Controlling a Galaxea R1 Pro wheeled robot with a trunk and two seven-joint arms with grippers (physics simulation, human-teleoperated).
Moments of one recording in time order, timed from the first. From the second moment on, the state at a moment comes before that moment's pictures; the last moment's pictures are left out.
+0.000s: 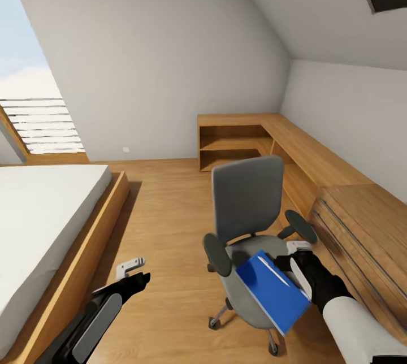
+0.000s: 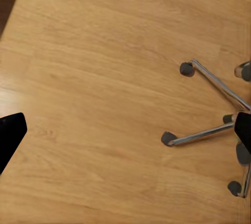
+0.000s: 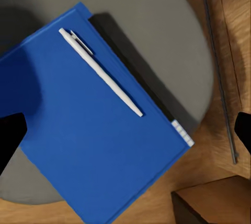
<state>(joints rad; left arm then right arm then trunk) -0.34 0.17 -0.33 -1.19 0.83 0.46 0.51 -0.70 -0.12 0.04 -0.63 -0.06 0.60 -0.11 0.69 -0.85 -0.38</state>
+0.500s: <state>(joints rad) -0.34 0.17 -0.37 -1.28 0.85 0.46 0.51 -0.70 -0.17 0.05 -0.62 0.00 0.60 0.00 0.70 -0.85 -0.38</state>
